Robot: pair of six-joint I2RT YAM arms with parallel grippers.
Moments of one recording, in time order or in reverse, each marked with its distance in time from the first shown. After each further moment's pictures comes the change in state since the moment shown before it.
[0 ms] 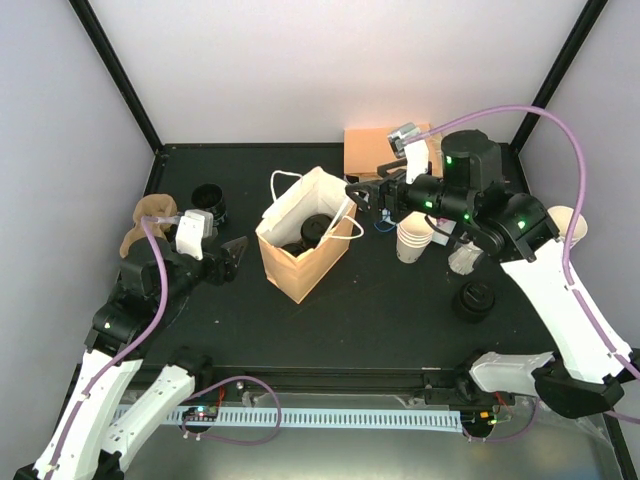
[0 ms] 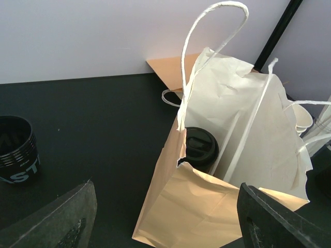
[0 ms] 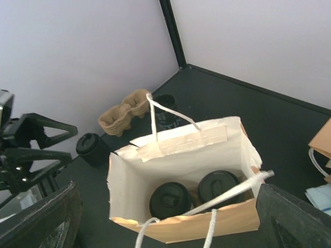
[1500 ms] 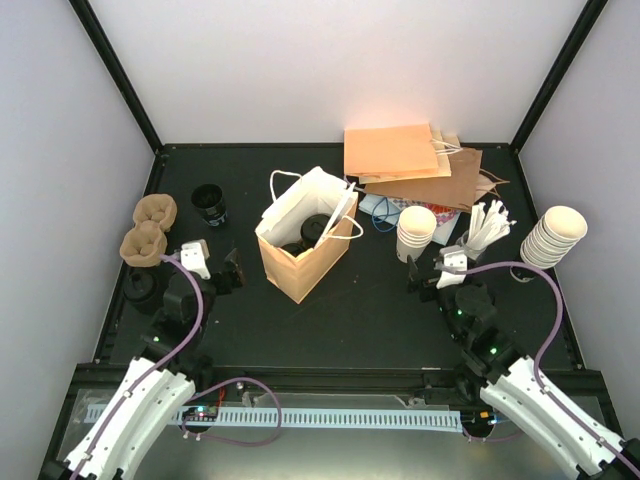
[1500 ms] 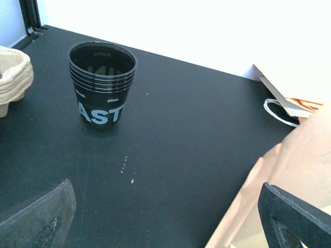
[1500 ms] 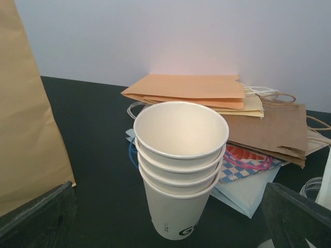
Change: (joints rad) left arm 0.000 -0.208 -0.599 0.393 -0.406 -0.222; right arm 0.000 -0.886 -1.506 0.851 0.697 -0.172
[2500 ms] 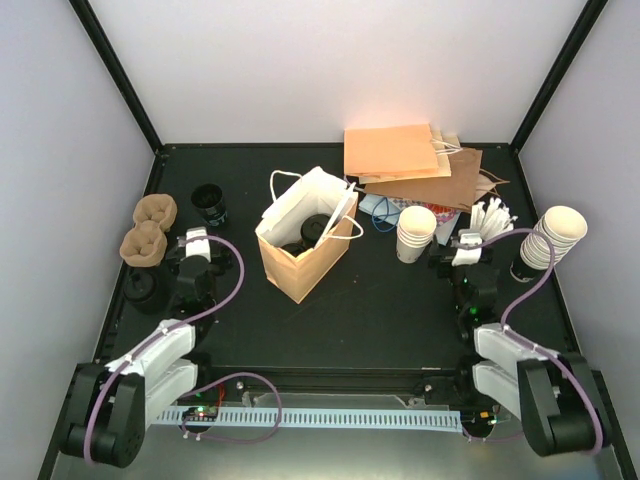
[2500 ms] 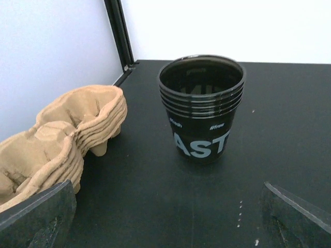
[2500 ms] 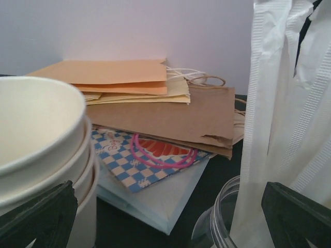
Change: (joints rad) left arm 0.182 0.548 -0.164 0.795 -0.199 0.364; right arm -0.481 0.651 -0.120 0.774 -0.232 -0.105
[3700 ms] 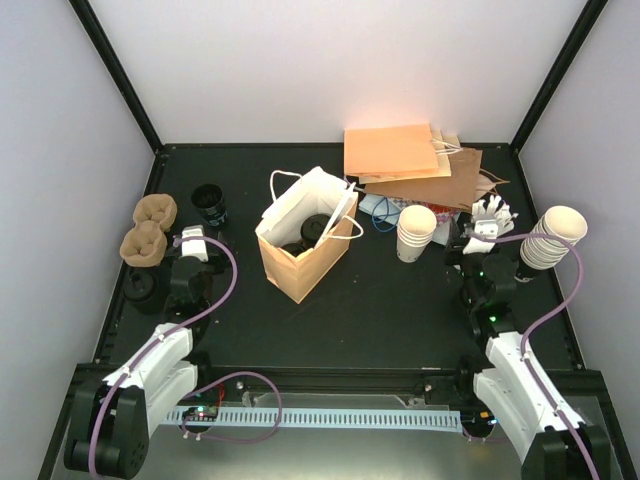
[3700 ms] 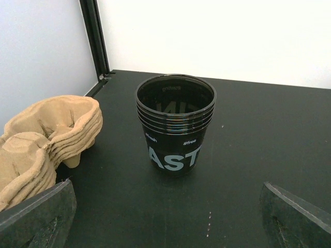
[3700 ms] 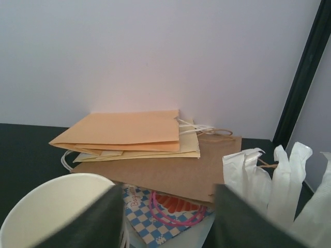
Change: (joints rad) left arm 0.068 -0.052 -0.009 0.004 0.166 -0.046; right arm -0.032 -0.288 0.192 -0.369 -0.089 0.026
